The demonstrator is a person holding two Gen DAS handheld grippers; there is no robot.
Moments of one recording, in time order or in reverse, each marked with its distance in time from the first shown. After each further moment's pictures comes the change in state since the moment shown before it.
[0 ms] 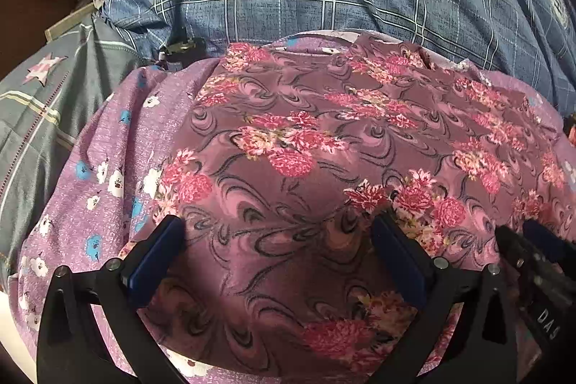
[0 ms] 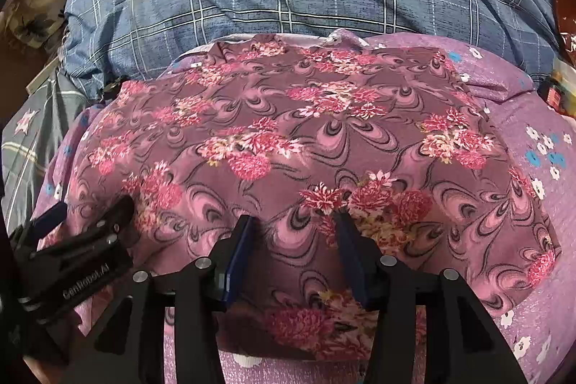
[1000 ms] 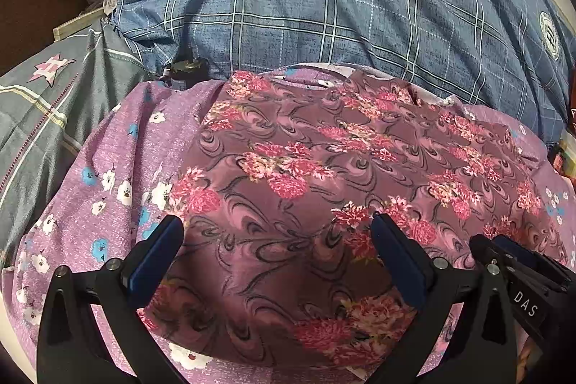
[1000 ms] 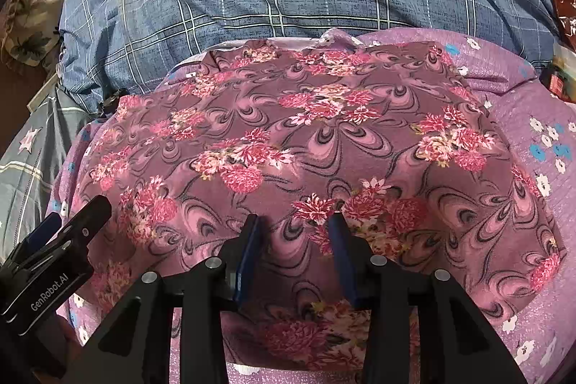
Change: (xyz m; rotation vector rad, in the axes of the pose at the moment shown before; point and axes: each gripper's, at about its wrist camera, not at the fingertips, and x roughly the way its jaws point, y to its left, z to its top) left arm -0.020 0.004 0.001 -0.056 -0.091 -0.039; right arm 0.002 -0.010 0.008 0.062 0.001 0.026
